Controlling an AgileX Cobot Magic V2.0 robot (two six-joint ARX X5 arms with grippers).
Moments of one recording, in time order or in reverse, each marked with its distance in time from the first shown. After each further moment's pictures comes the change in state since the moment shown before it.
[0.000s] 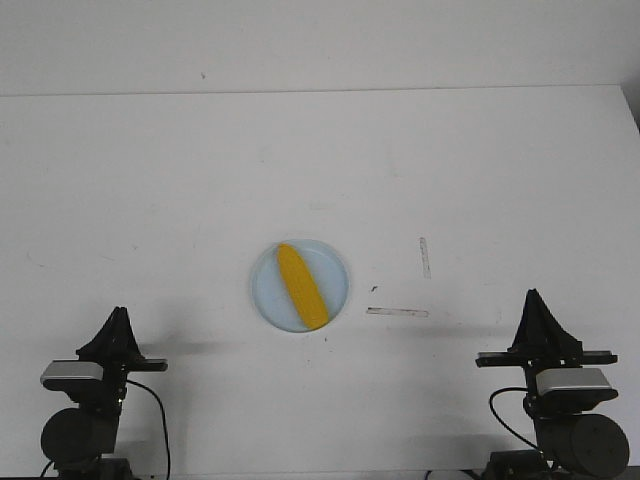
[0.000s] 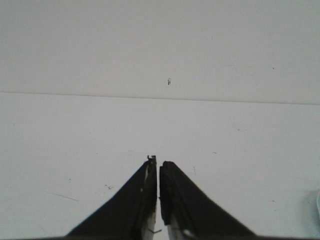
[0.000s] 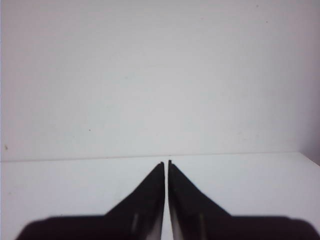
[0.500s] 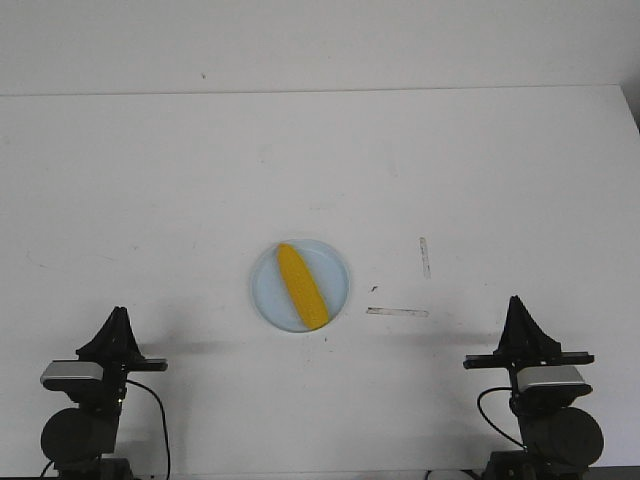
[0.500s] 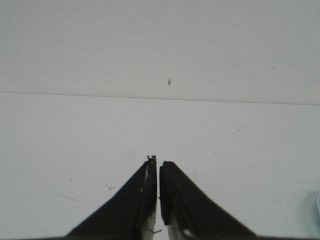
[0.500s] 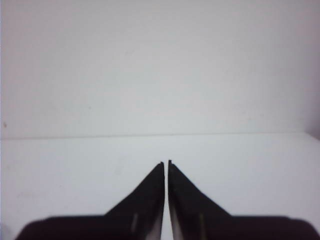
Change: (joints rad) left arm 0.000 0.000 0.000 0.001 0.000 0.000; right arm -0.013 -0.079 -0.185 0.066 -0.028 -0.005
